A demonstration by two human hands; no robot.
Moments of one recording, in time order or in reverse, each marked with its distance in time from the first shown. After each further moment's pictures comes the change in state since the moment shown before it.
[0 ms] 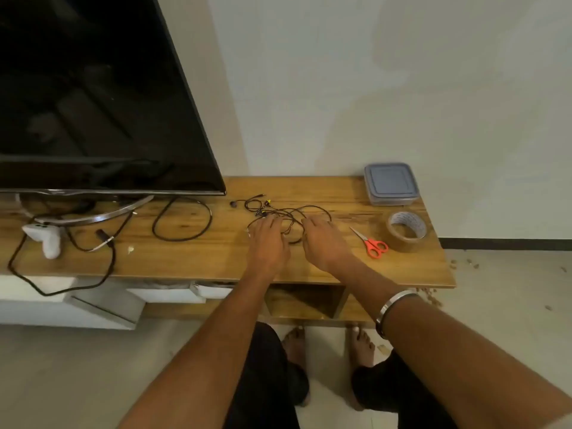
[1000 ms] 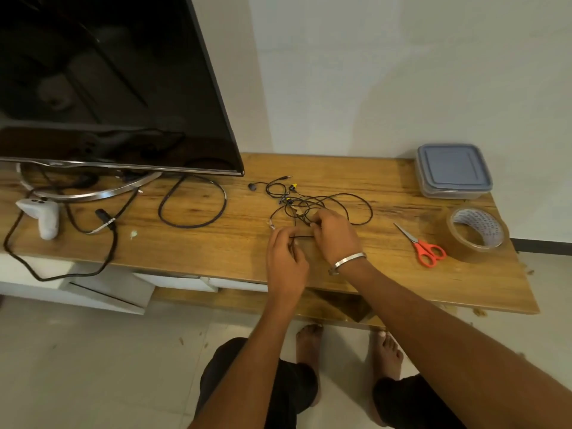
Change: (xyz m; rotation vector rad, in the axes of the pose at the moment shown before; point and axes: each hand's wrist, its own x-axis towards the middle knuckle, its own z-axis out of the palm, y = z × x) left_hand -0.016 -0.025 0.047 -0.551 0.331 -0.242; right_hand 0.066 -0.008 0.072 0.327 0.173 0.118
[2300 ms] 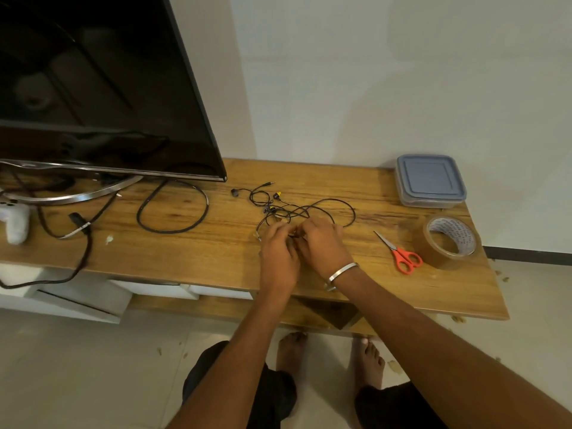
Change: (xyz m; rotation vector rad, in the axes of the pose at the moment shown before) left_hand 0.017 0.013 0.022 0.100 -0.103 0.061; right_hand -0.012 0.010 -0.018 -0.144 -0.073 -0.151
